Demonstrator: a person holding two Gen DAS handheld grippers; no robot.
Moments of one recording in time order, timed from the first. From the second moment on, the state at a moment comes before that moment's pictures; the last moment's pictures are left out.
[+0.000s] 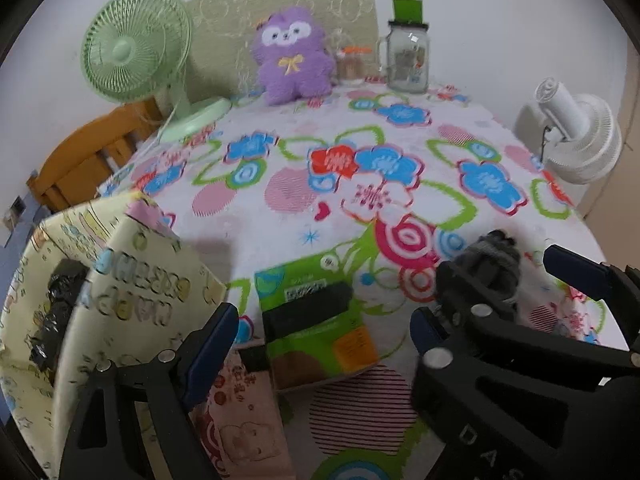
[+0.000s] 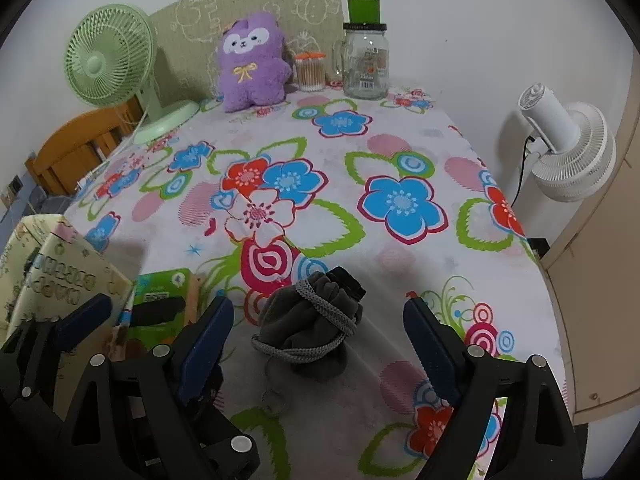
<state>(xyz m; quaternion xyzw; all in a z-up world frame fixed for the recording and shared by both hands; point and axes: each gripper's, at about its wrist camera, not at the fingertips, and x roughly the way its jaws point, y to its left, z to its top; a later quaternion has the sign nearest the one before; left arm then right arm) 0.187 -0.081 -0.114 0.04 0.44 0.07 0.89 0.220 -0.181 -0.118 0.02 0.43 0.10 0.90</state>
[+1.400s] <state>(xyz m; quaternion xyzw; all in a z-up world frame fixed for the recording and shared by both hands) 0.157 -0.092 -0.103 0.01 0.41 0.00 0.91 0.194 -0.192 -0.115 0.03 0.43 0.09 0.90</state>
